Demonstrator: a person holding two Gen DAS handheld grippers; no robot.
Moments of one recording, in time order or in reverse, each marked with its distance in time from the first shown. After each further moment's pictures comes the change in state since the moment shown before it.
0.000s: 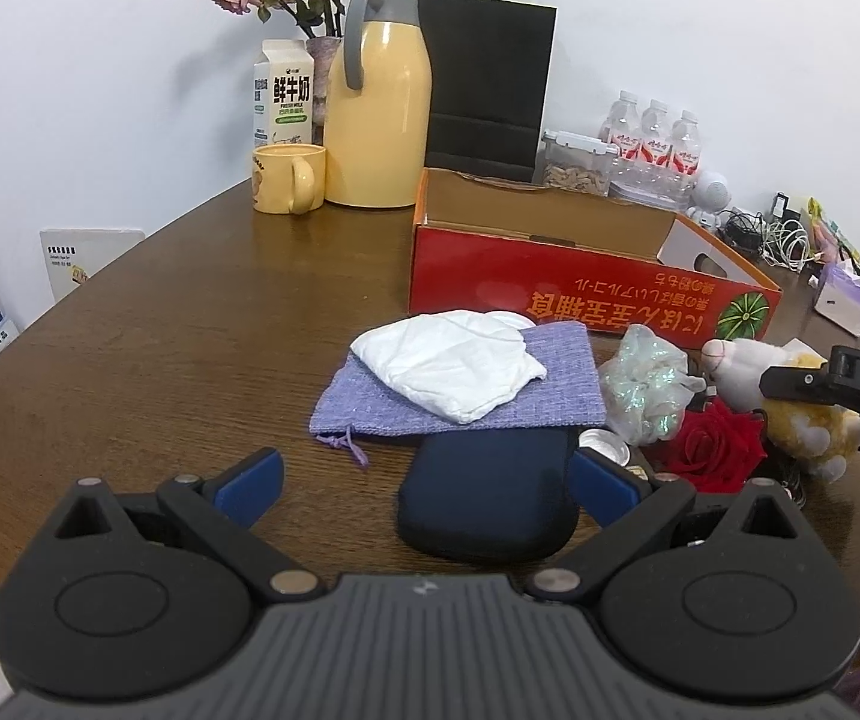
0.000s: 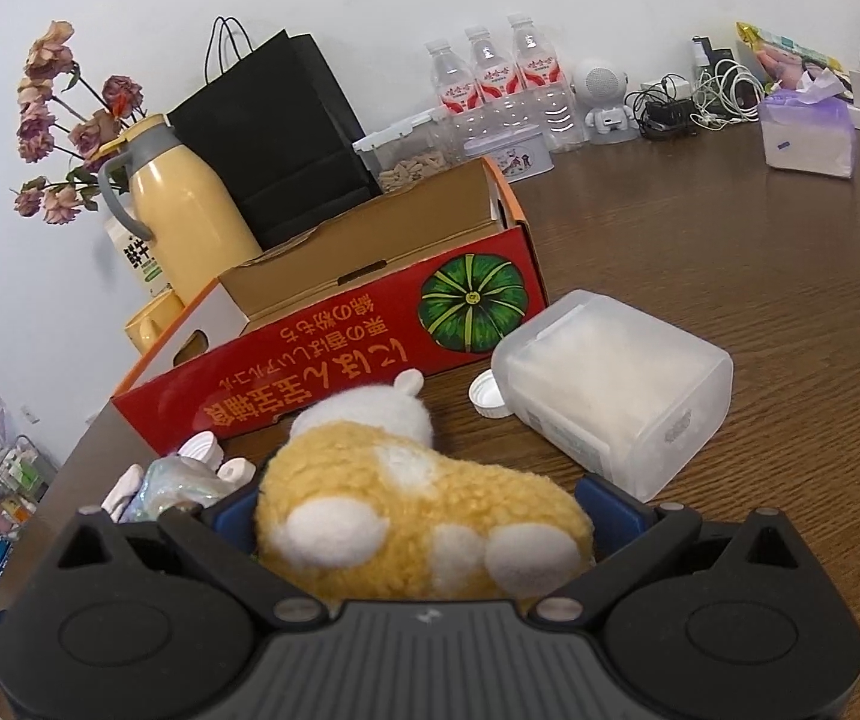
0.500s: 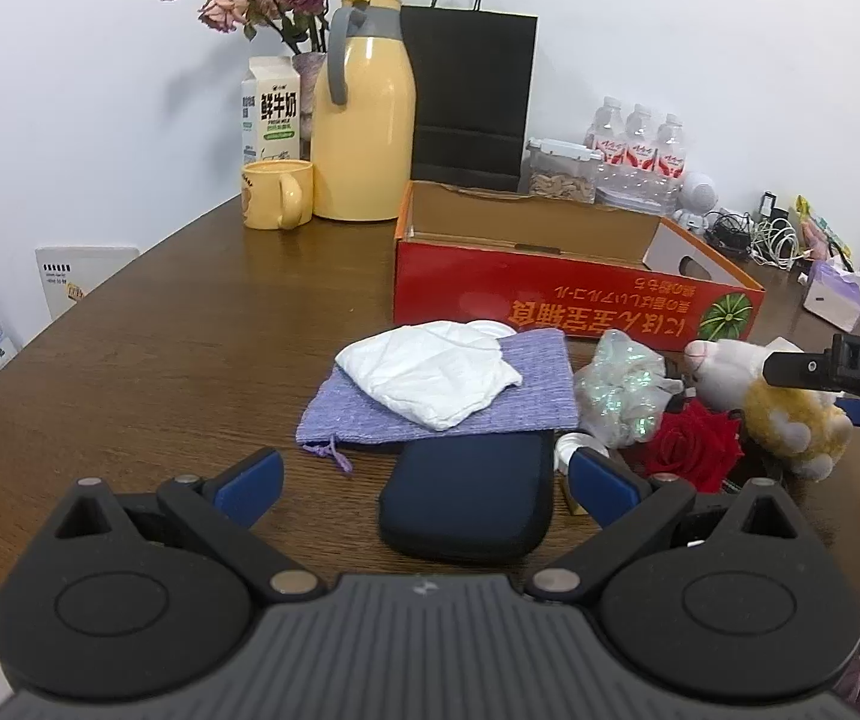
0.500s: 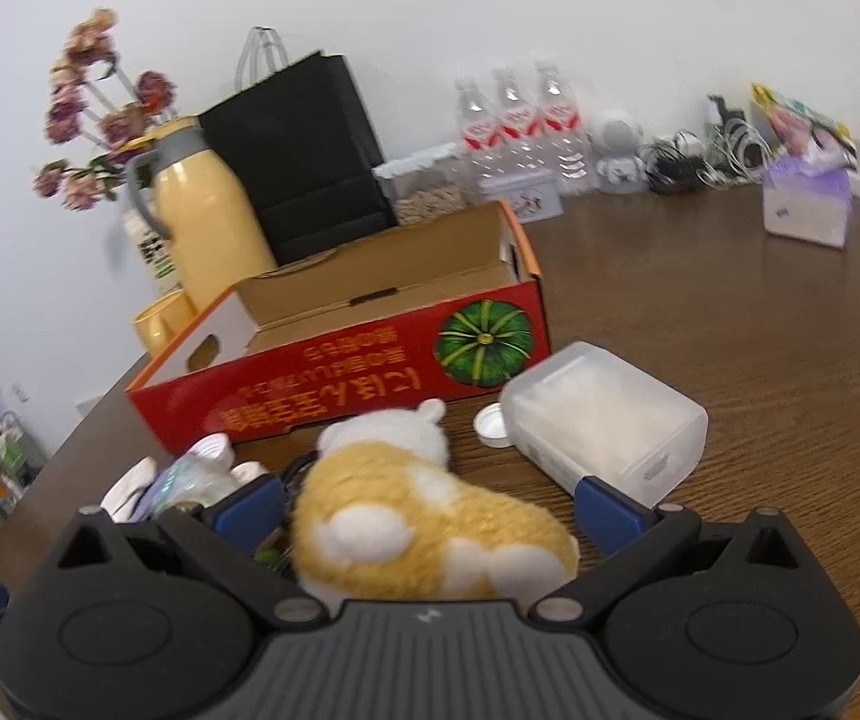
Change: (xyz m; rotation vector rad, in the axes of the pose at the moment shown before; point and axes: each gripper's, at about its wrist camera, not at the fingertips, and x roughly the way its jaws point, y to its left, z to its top) left arm -0.006 -0.008 0.001 0.025 -0.019 -0.004; right arm -0.022 0.012 0.008 -0.058 -0.037 -0.046
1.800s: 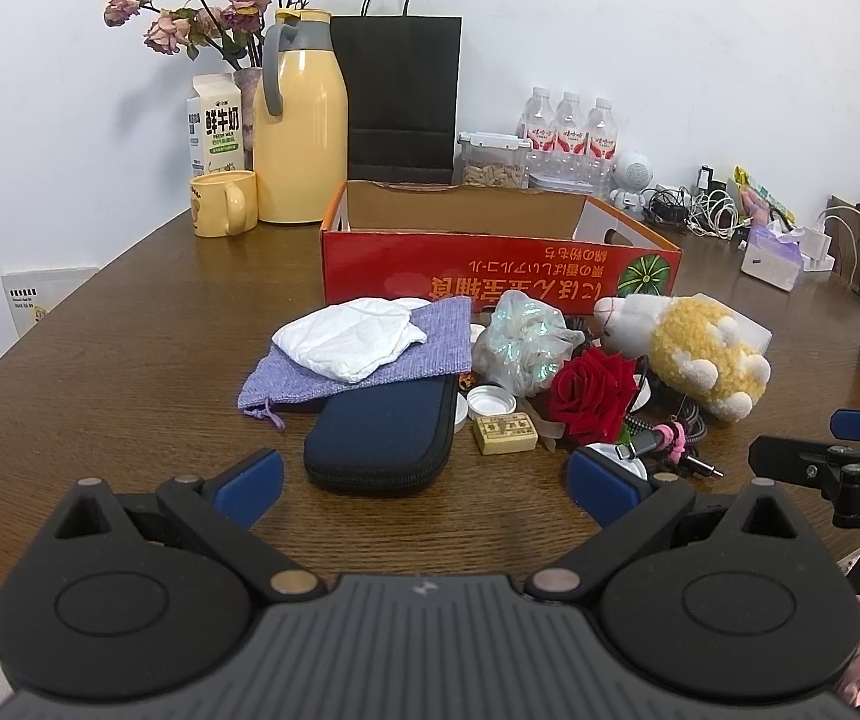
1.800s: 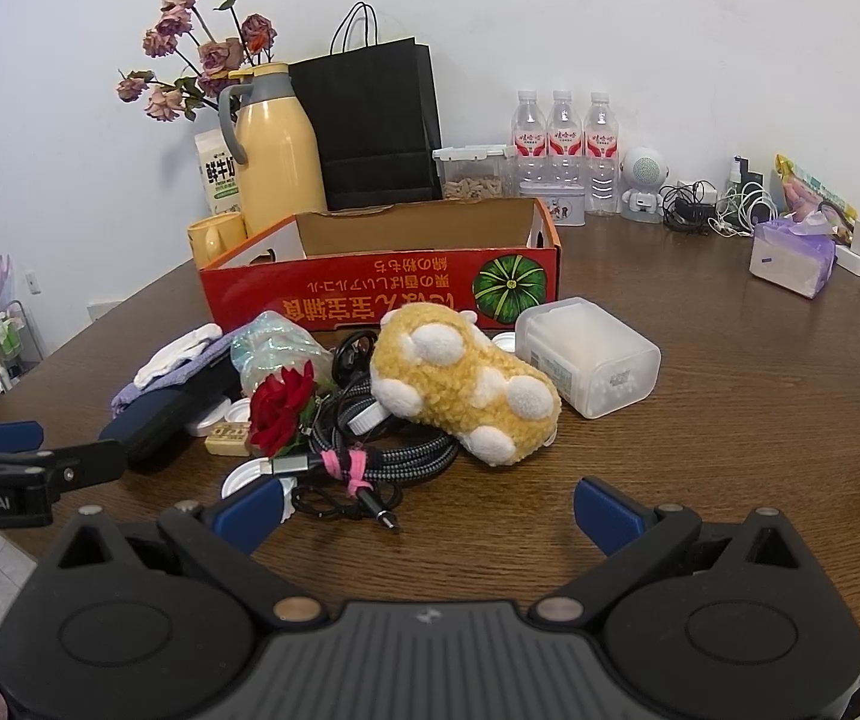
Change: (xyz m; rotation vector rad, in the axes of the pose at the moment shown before) left arm -0.034 -0.031 -0.020 0.078 -0.003 -0.074; right arm -0.093 0.030 -0.064 -0.260 0.012 -0.025
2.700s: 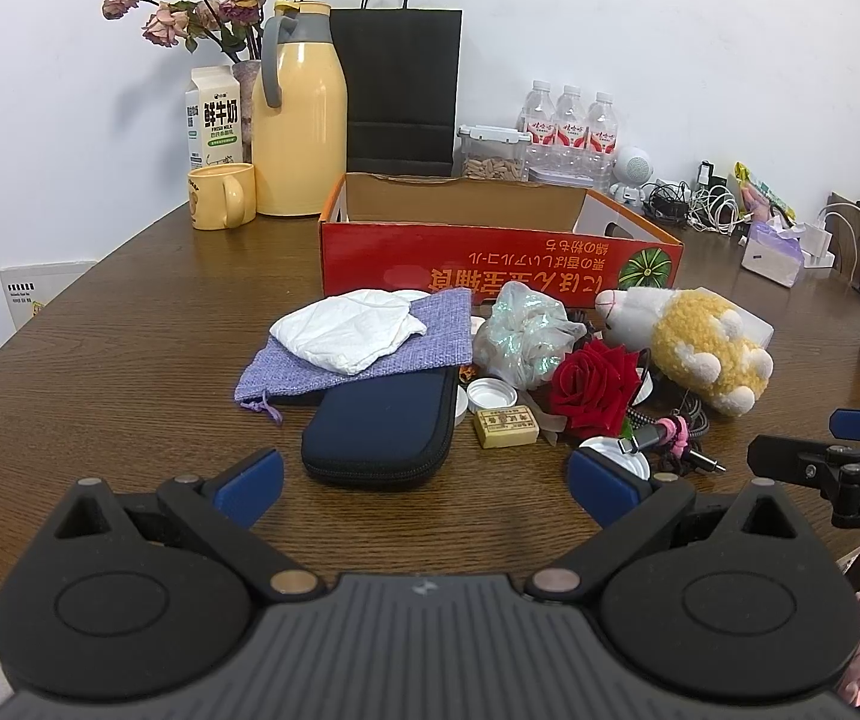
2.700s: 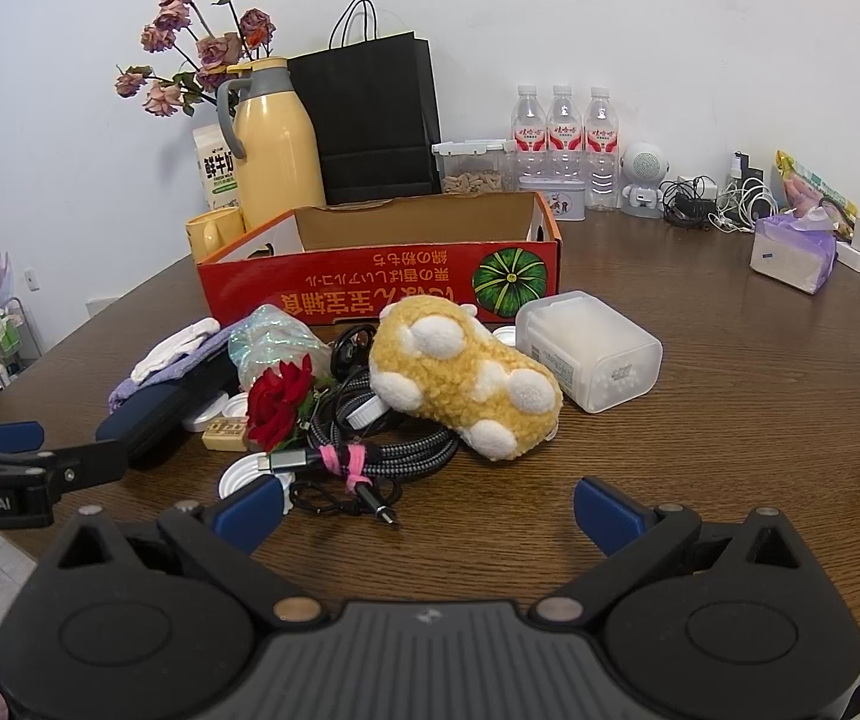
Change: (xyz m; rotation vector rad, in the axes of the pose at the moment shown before) left arm 0.003 -0.001 0.000 -0.001 0.008 0.001; right arm 0.002 0.001 0.001 0.001 0.004 0.001
